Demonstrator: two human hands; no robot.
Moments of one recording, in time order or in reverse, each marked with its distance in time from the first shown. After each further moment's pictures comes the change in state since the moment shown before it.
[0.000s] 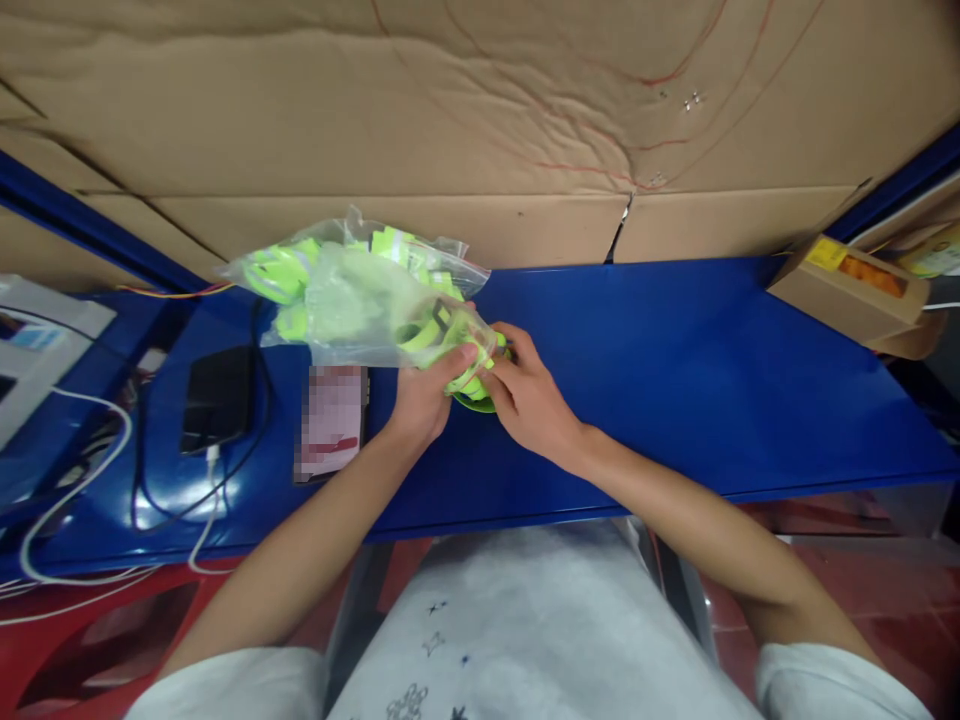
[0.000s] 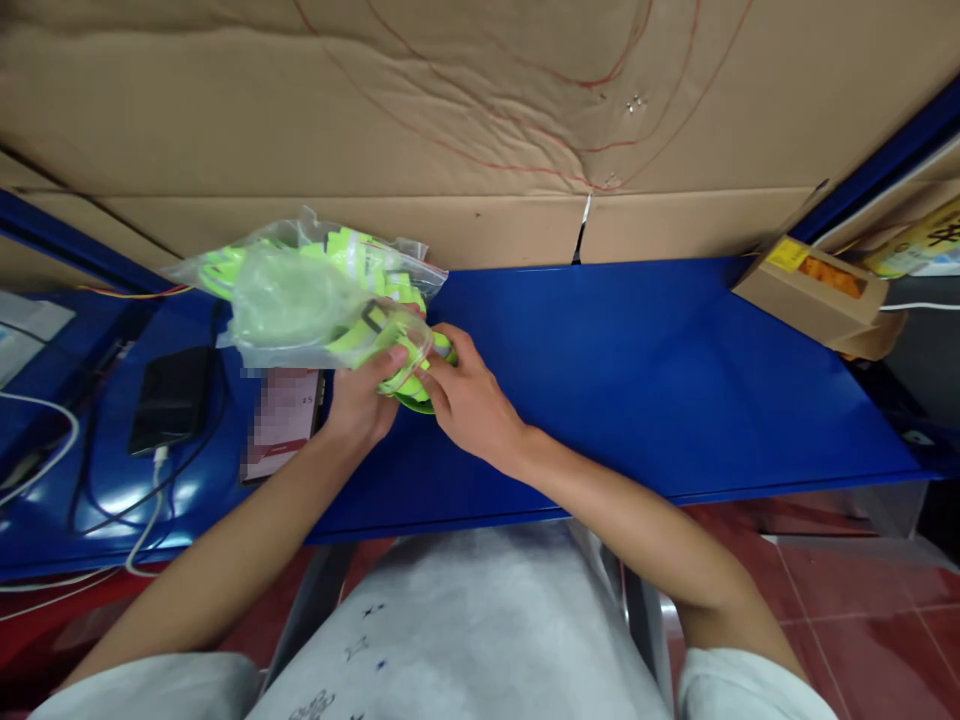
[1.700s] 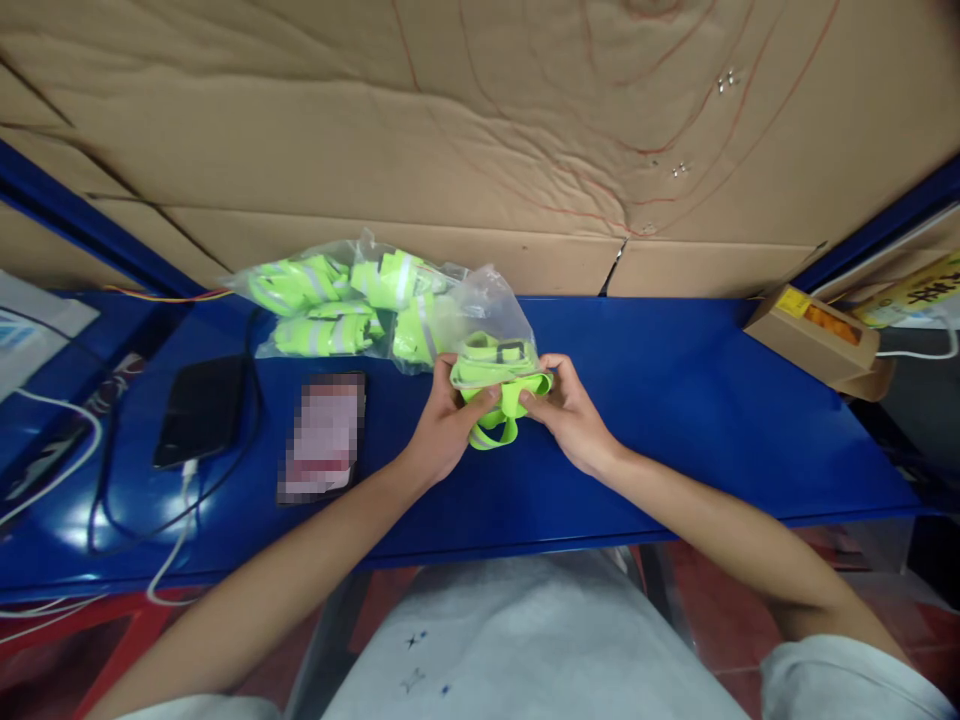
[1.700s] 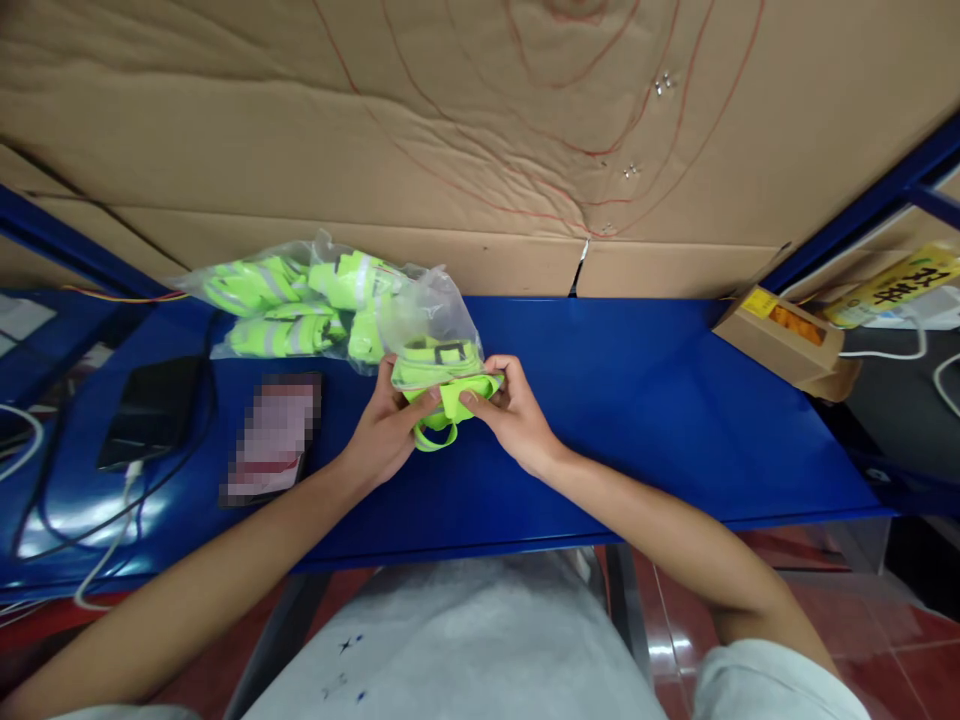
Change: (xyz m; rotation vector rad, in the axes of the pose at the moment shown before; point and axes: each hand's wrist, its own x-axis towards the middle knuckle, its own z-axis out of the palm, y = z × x) left_hand -0.018 -0.013 0.001 0.057 -0.069 -0.169; right_hand -0.012 0.017 -0.030 0.755 0.020 0.461
